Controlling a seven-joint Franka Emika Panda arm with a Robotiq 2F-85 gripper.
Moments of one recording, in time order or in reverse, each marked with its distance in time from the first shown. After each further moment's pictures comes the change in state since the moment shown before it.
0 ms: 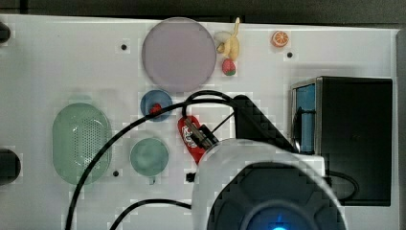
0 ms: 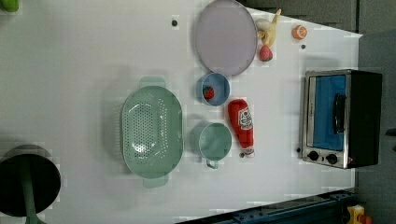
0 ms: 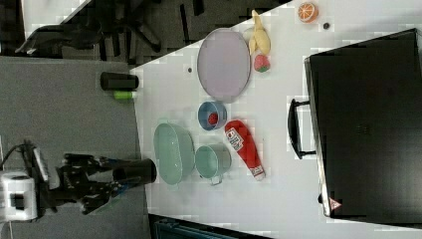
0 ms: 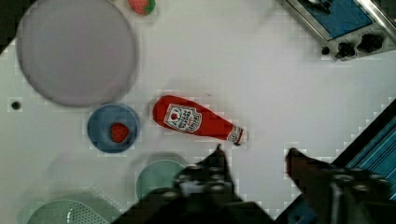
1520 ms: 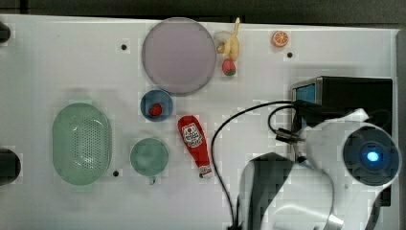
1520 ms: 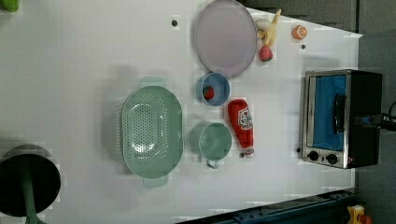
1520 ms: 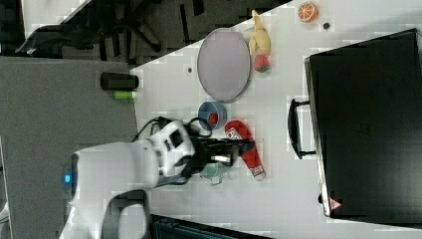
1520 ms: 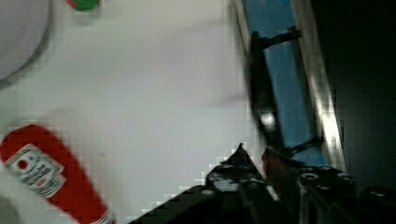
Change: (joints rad) arm -0.048 0.204 -0.306 -0.304 -0.129 0.572 -0.829
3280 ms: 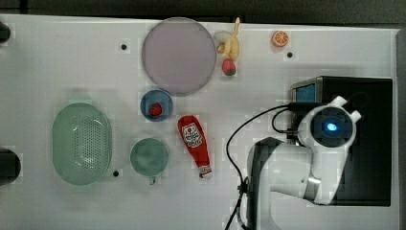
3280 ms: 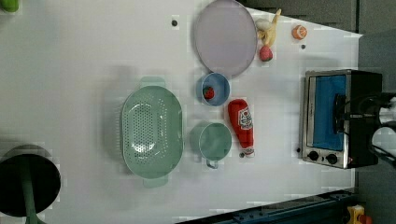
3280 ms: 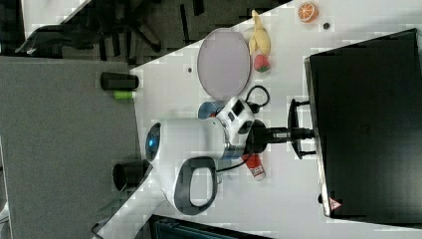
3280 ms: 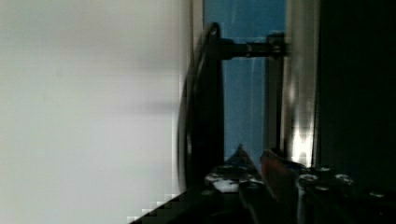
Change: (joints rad) arm -0.001 0.310 -0.067 -0.010 -0.211 0.287 -0.137
